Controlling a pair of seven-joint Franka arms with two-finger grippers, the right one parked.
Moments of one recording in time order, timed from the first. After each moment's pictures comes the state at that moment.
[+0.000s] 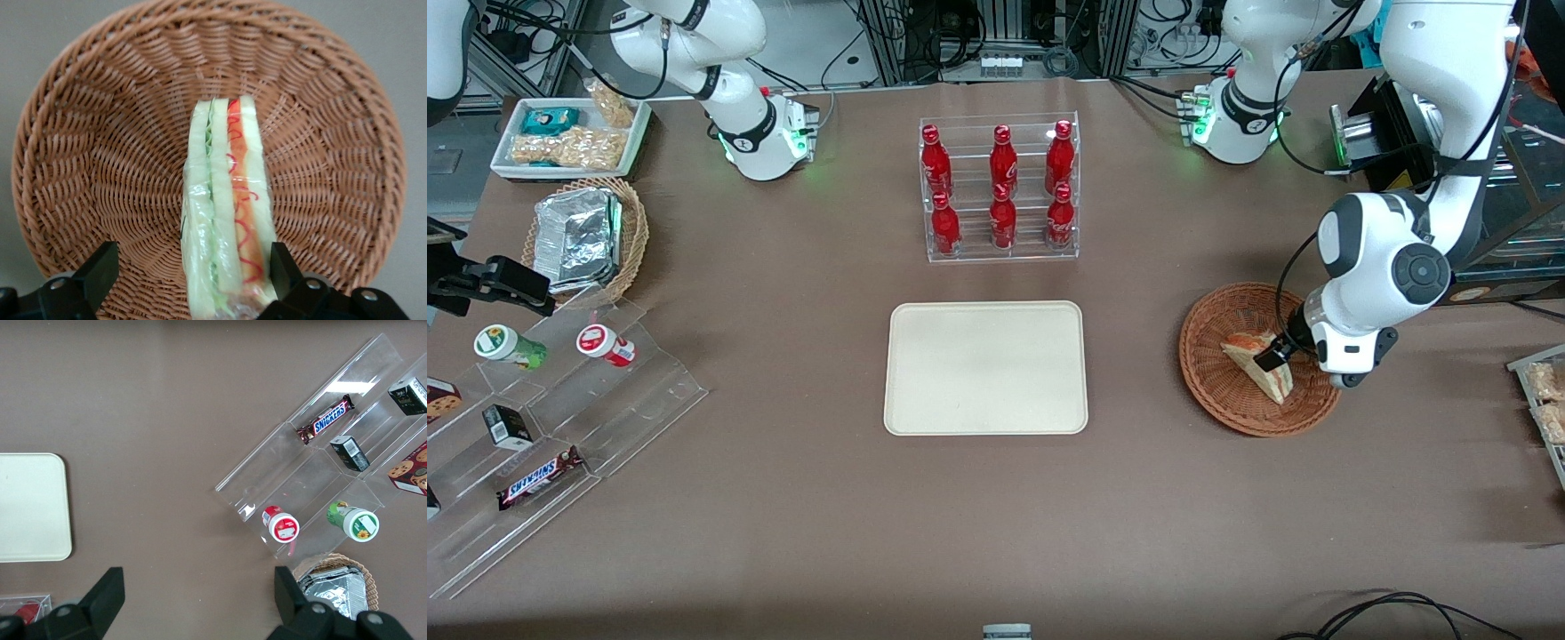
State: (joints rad) arm 0.10 0.25 -0.18 -2.21 -0.04 2.35 -0.79
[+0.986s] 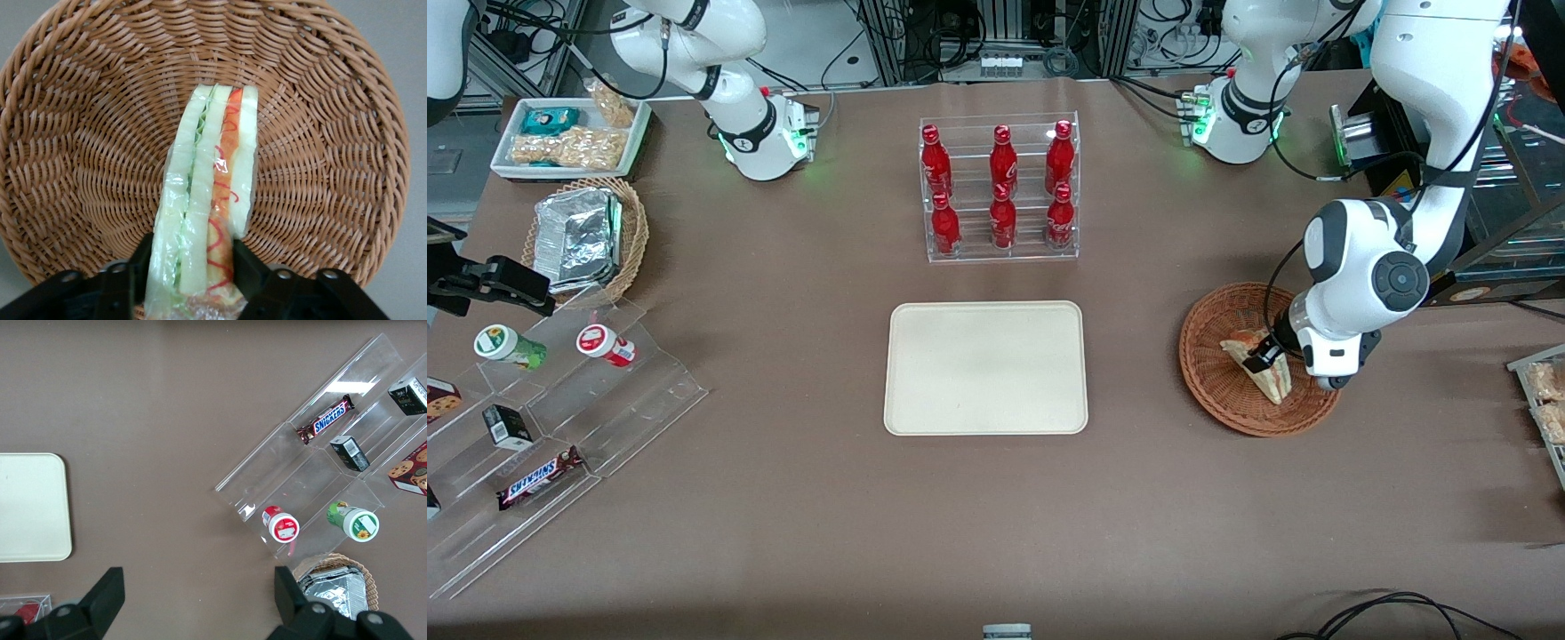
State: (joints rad) arm 0.08 0.26 -0.18 -2.20 -0.04 2.36 -0.87
